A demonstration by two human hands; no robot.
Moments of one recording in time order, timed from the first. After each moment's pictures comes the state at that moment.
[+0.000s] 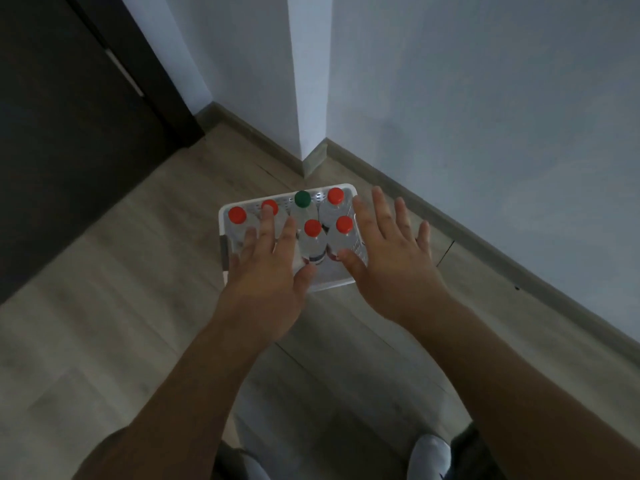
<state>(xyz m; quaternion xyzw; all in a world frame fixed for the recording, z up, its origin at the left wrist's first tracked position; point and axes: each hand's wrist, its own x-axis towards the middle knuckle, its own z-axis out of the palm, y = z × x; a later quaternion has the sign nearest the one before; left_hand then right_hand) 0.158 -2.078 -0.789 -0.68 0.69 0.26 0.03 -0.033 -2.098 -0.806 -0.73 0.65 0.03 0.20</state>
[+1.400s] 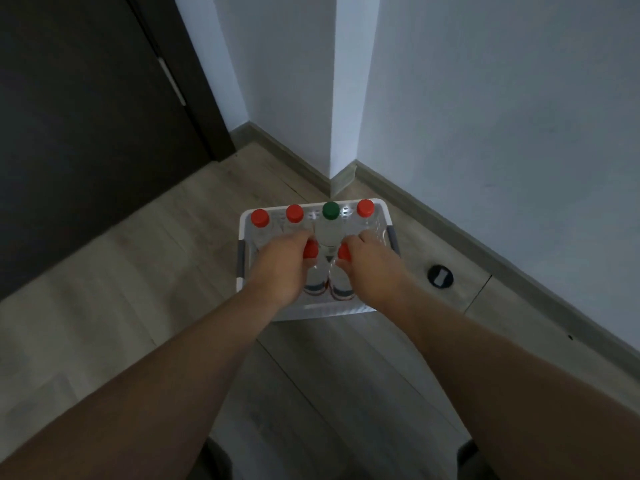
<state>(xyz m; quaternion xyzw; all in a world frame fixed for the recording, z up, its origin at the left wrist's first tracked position) 0.189 -2.122 -0.905 -0.67 0.69 0.23 -0.10 0.010 -2.145 -0.920 -0.77 0.59 -0.04 0.23</state>
